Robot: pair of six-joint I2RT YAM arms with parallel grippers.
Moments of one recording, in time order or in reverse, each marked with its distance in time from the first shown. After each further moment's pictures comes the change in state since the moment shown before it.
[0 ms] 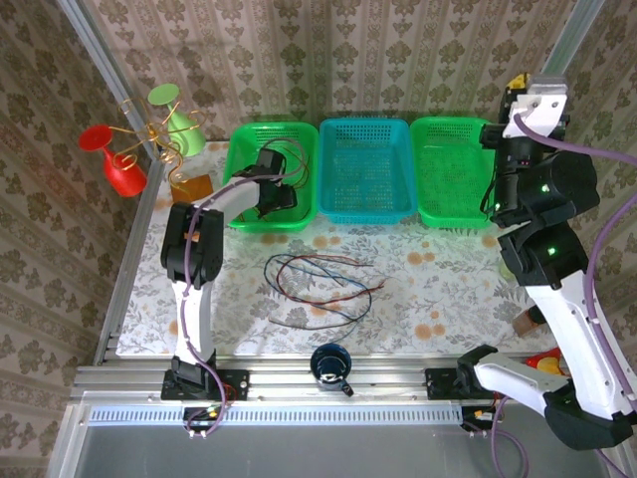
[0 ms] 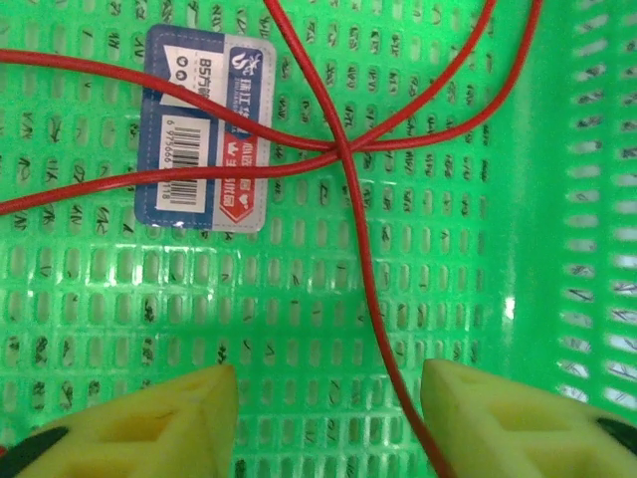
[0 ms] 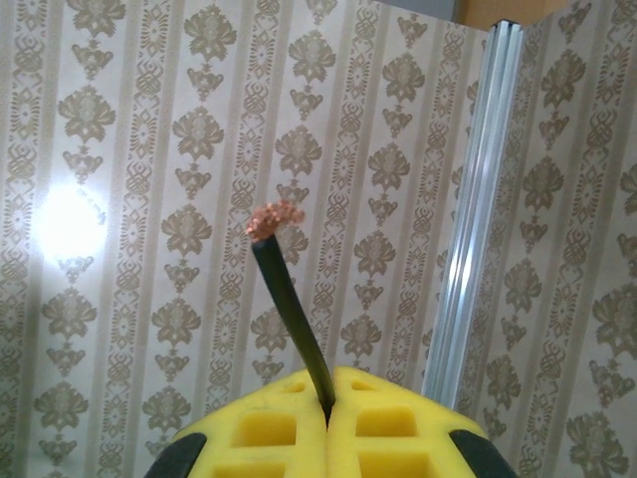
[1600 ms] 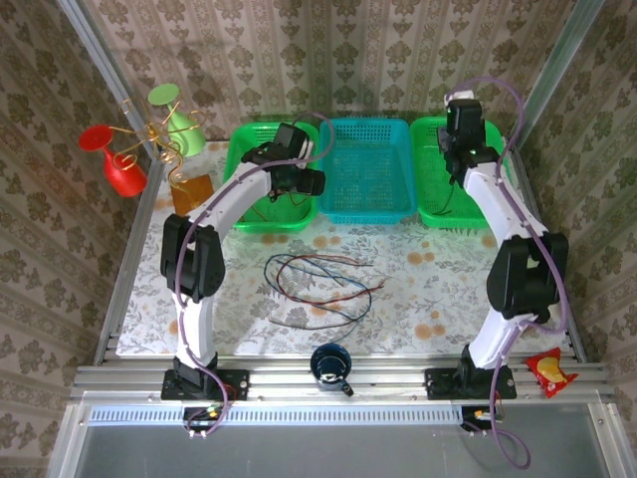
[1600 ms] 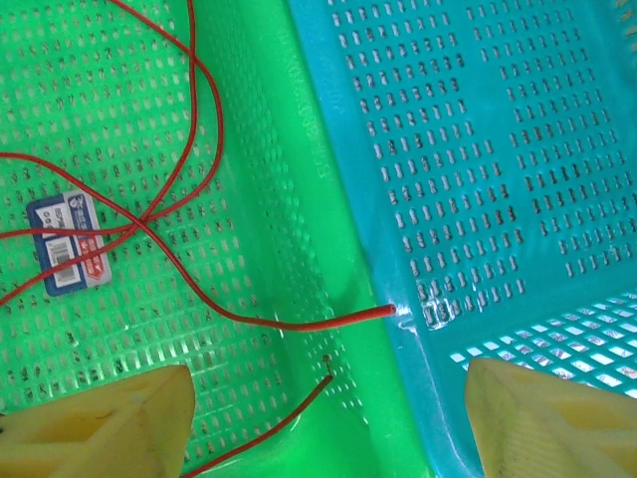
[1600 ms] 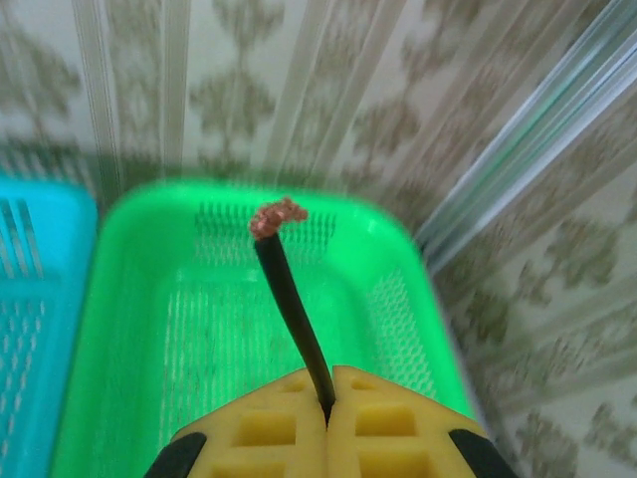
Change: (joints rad) left arm -0.136 -0.100 0.233 -0.251 0.024 0.226; right arm -0.317 0.762 0.105 -0.317 -0.137 0.278
